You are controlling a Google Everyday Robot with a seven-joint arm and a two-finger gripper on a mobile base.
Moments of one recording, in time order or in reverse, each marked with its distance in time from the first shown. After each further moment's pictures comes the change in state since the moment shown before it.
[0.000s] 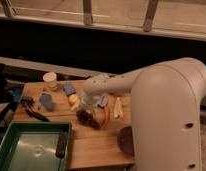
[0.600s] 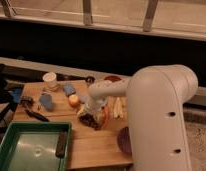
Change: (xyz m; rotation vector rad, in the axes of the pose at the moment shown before) arm 0.005 -0.031 0.043 -0.003 0.081 0.080
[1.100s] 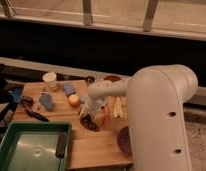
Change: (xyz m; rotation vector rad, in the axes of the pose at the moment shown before) arm 0.004 0.004 -0.007 0.000 -0.009 -0.015
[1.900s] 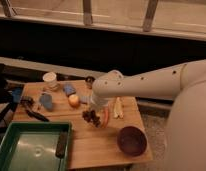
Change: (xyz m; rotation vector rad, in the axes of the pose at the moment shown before) arm 0.031 -0.015 -0.135 0.045 -0.237 -0.003
